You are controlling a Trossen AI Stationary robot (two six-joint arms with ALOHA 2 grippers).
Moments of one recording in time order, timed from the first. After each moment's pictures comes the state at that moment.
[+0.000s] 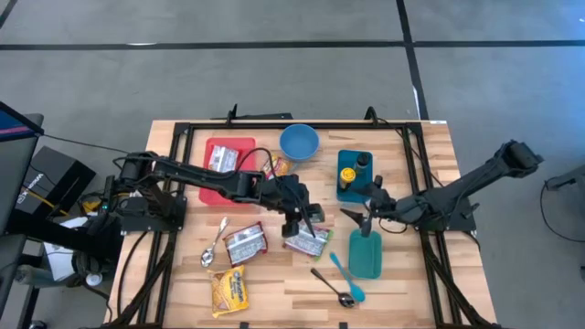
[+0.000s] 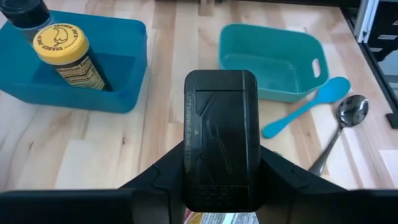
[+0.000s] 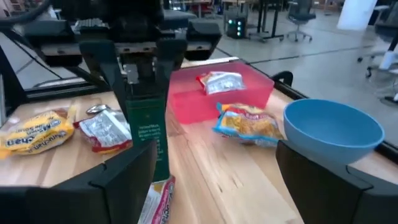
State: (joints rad) left arm -0.08 1.72 1.28 -0.24 -0.03 -0.08; right arm 0.42 0.97 0.34 0.40 0.73 0.19
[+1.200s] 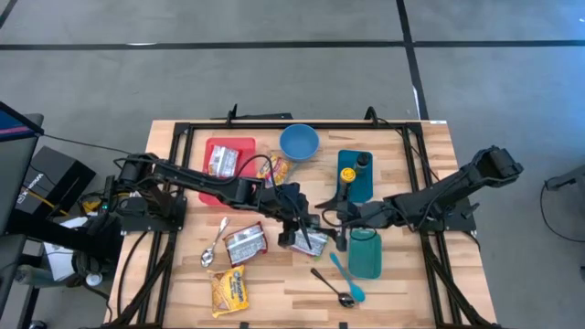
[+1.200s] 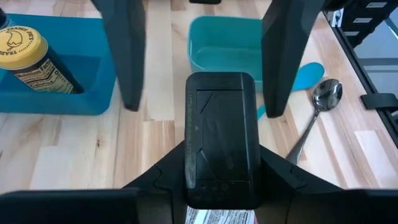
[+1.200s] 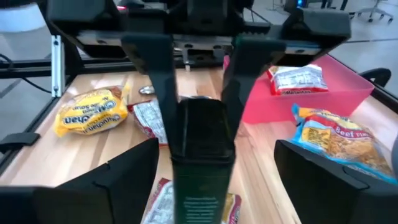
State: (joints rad) left arm -0.14 1.72 1.28 -0.25 -0.01 -0.06; right arm 0.34 1.37 0.63 0.42 0.42 0.16
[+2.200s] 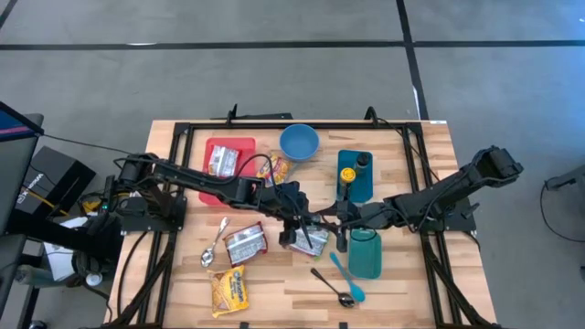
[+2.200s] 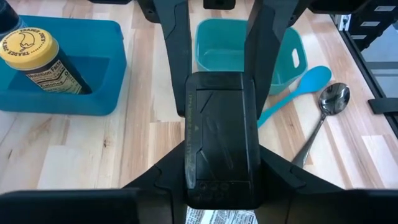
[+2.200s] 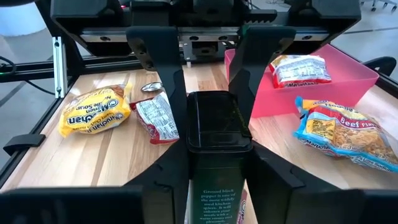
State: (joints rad) left arm -0.14 1.72 1.28 -0.25 -0.04 -0.06; right arm 0.34 1.37 0.63 0.40 0.42 0.21
